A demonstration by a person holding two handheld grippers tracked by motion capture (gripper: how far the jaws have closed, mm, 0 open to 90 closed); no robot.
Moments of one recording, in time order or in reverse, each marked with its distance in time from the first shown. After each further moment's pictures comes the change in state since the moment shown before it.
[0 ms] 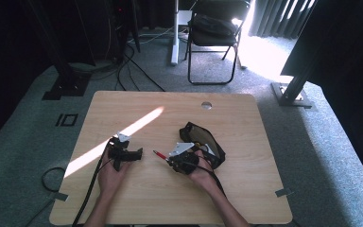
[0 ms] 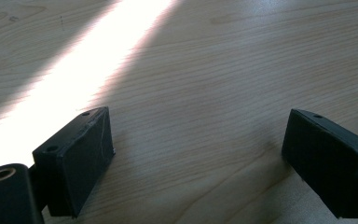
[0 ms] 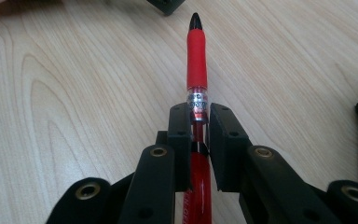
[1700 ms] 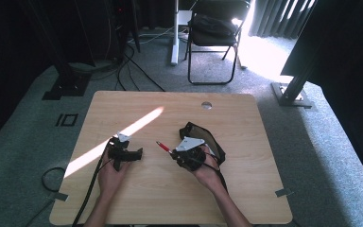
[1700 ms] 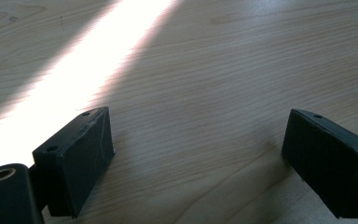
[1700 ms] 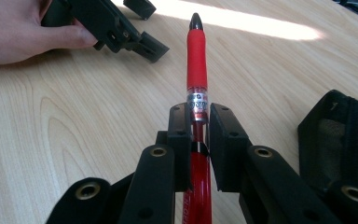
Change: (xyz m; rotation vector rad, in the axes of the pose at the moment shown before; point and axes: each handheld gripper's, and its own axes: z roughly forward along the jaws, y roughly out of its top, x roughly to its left) left arm 0.000 0.000 0.000 0.000 0.000 0.000; right arm -0.004 0.012 -0.040 -0.115 -0.050 0.027
